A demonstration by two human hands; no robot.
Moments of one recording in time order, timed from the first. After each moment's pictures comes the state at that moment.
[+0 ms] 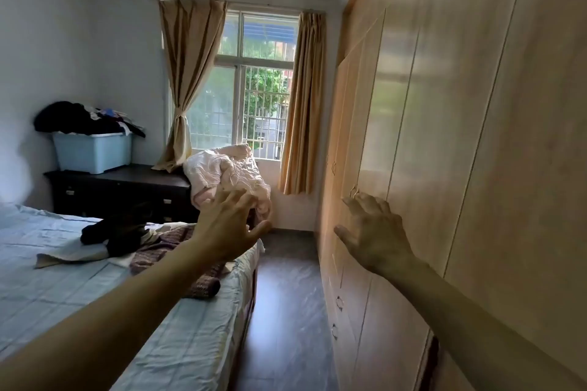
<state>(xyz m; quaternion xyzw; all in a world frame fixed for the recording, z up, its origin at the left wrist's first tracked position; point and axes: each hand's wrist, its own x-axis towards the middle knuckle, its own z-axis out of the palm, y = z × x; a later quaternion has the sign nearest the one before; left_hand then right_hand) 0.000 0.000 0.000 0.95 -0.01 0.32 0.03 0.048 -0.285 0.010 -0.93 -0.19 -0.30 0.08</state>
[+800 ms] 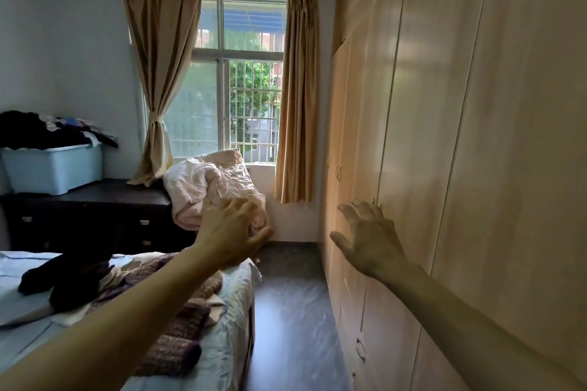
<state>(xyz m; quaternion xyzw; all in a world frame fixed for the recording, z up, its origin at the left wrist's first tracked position) 0.343 0.075 -0.011 0.96 -0.01 0.28 0.00 0.388 -0.200 -0.017 -0.94 -0.18 -0.27 0.11</state>
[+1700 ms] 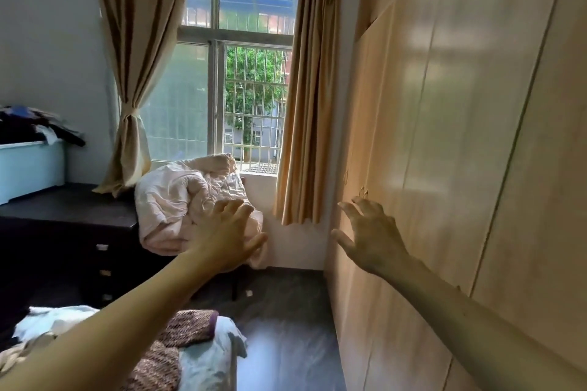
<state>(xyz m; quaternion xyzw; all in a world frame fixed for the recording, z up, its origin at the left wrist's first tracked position) 0.848 0.204 -0.021 0.96 0.02 0.29 -0.01 0.891 -0.079 0.004 -0.94 -0.20 -0.26 0.08</state>
